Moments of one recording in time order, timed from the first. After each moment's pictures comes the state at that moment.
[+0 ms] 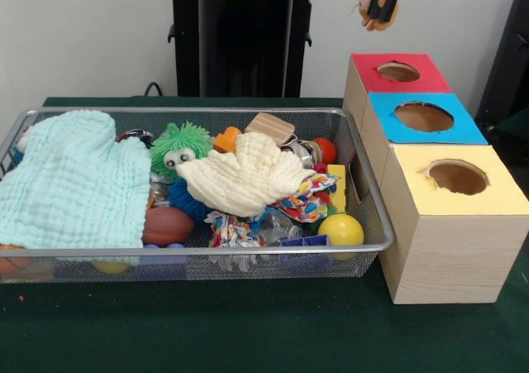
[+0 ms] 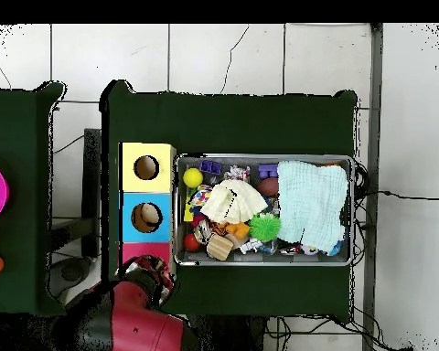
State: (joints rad) arm 0.52 -0.84 -0.55 2.02 0.33 0.39 2.18
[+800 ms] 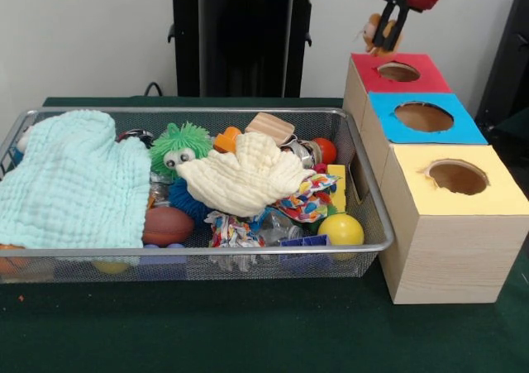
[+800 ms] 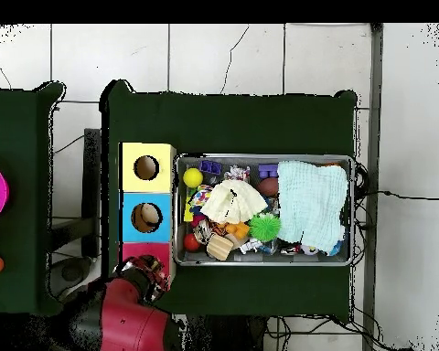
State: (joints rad) arm 0.59 -0.71 -0.55 2.02 0.42 0.31 2.18
